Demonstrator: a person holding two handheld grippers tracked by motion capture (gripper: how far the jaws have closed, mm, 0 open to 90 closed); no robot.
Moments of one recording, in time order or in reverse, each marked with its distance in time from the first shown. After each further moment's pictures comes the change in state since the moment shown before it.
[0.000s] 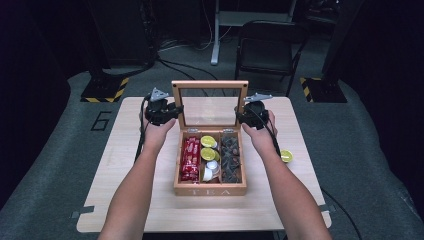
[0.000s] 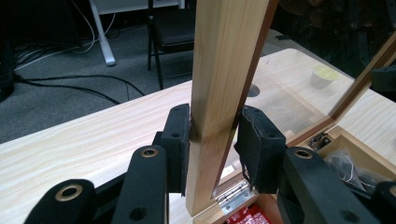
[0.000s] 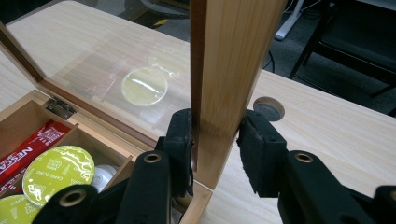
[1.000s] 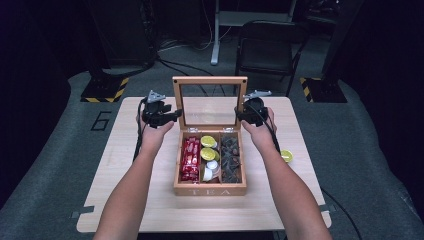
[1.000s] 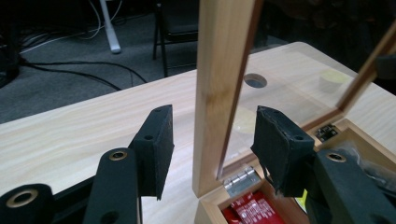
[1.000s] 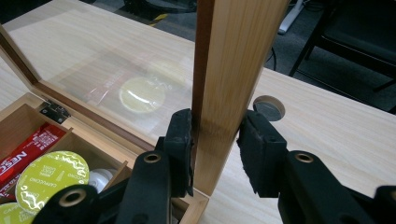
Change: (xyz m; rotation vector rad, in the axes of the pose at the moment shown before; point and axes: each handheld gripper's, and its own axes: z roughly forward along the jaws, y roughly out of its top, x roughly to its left) left arm 0.006 -0.002 -0.003 0.031 0.034 -0.027; right arm -0.004 0.008 0.008 0.029 0.000 0.016
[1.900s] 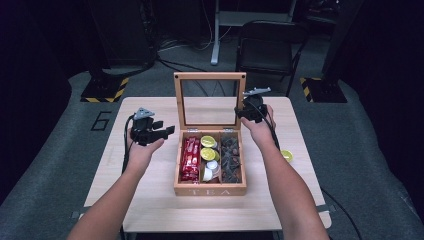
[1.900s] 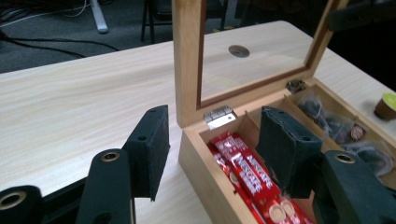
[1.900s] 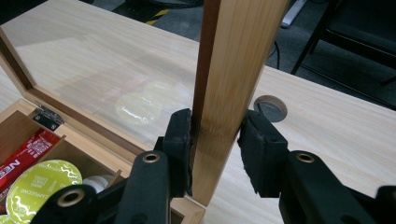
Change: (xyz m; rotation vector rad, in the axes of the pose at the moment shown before) left arm -0.003 -0.039 -0.044 0.050 -0.054 -0.062; right arm -0.006 0.007 0.010 0.028 0.011 0.030
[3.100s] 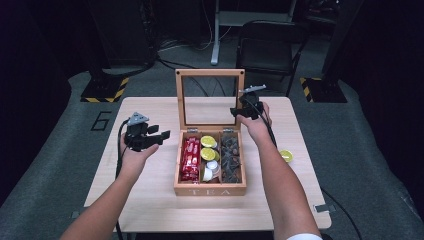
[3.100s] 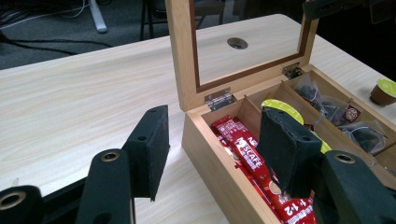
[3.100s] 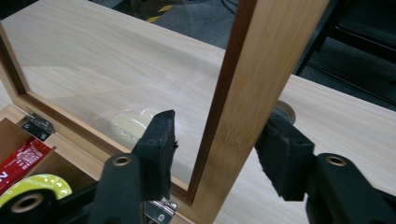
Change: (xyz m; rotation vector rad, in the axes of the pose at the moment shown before) left arm 0.003 -0.015 -0.021 0.011 -0.012 0.028; right arm -0.002 0.008 0.020 0.023 0.018 0.000
